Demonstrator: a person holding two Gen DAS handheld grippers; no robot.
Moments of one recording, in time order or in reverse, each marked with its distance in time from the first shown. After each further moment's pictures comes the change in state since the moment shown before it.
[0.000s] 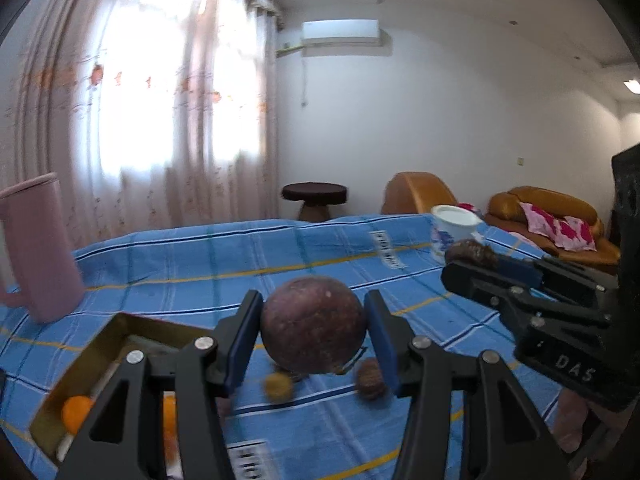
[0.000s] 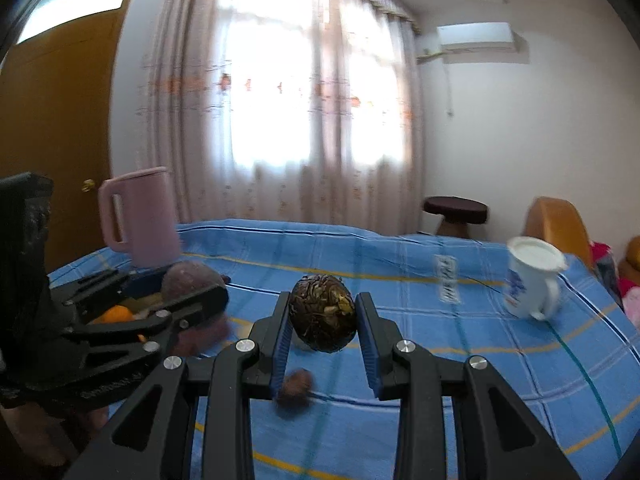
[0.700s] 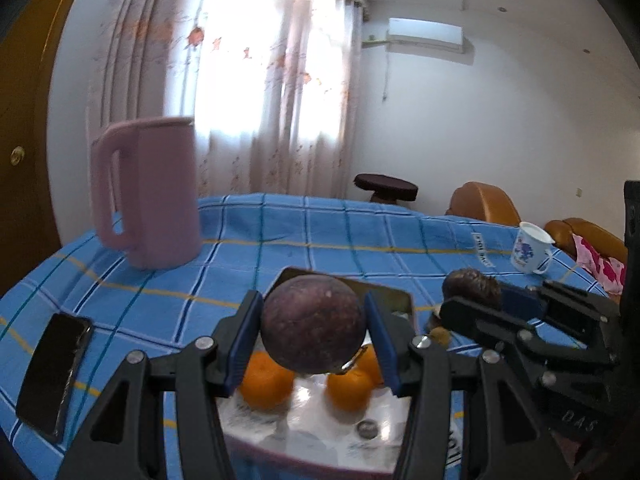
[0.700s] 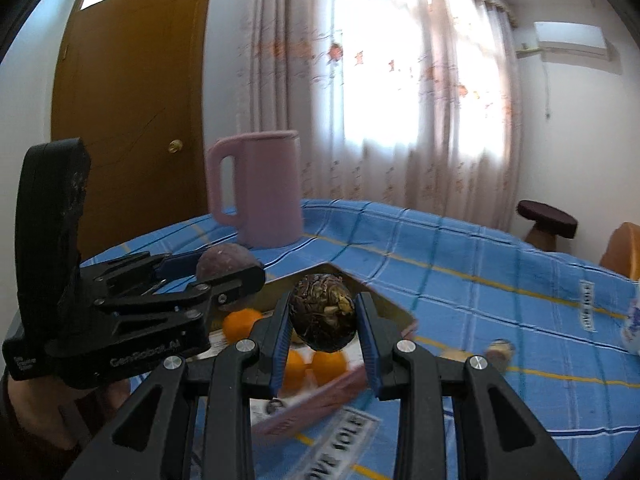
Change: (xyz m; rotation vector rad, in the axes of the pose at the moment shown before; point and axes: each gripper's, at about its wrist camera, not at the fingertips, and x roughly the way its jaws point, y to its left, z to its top) left arm -0.058 0.139 -0.029 -0.172 0.053 0.192; right arm 0.056 0.150 0.000 -0.119 0.094 0.295
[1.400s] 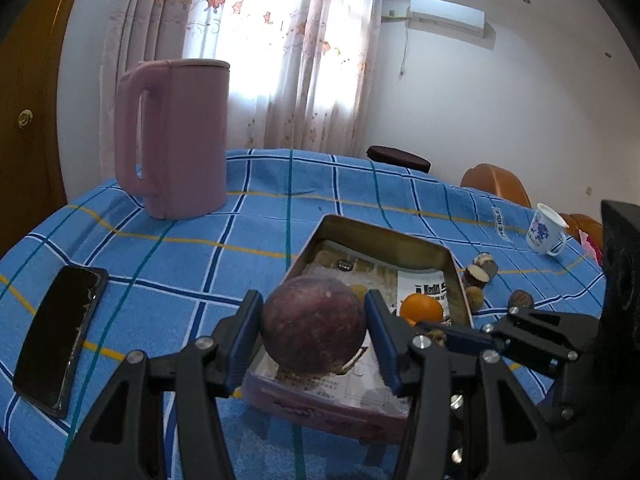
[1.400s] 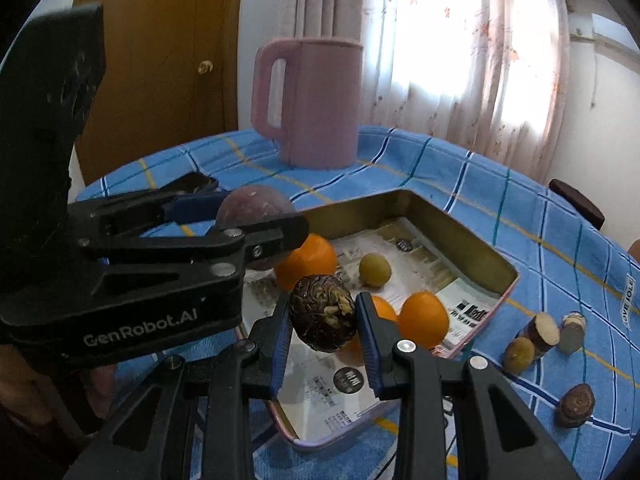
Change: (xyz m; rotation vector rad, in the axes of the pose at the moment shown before) left arm 0.006 0.032 -0.026 -0.044 0.111 0.019; right arm 0.059 0.046 -0.030 -0.109 0.252 0.062
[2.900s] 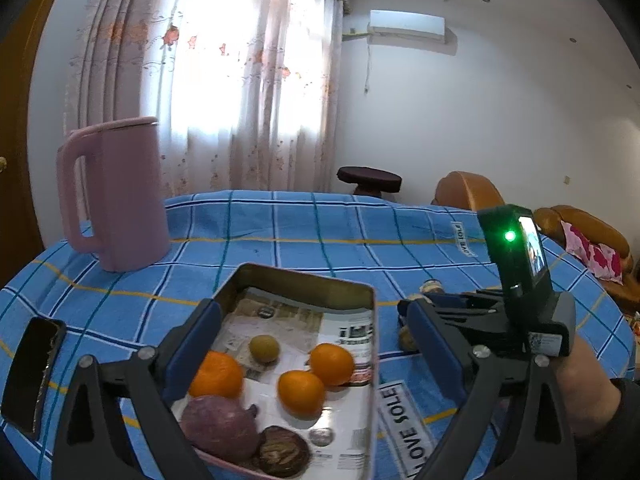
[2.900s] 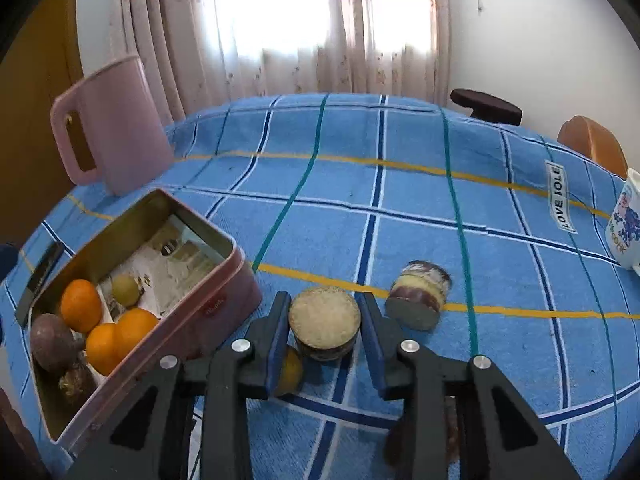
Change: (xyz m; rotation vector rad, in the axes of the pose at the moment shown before) left arm -0.001 -0.077 0.022 0.101 -0.097 -0.077; right arm -0.011 -0.174 -0.021 0.398 0.056 -0.254
